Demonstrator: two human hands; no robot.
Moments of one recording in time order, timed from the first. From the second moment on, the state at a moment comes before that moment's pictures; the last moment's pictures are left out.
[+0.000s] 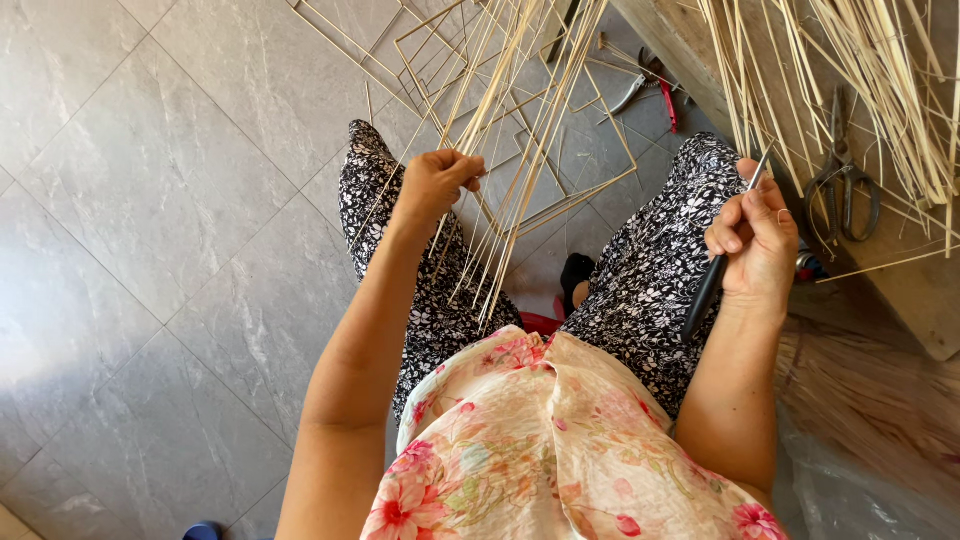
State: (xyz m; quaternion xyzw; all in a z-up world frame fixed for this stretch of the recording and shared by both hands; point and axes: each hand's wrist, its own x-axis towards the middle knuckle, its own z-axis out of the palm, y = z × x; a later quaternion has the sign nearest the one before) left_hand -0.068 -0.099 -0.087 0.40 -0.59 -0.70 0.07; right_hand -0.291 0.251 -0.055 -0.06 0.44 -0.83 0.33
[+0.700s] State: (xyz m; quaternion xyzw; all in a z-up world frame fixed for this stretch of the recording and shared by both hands) left_hand -0.019 -0.084 -0.047 0.33 -0.52 -0.78 0.06; right_hand -0.301 0.295 -0.056 -0.02 0.39 -0.86 0.32
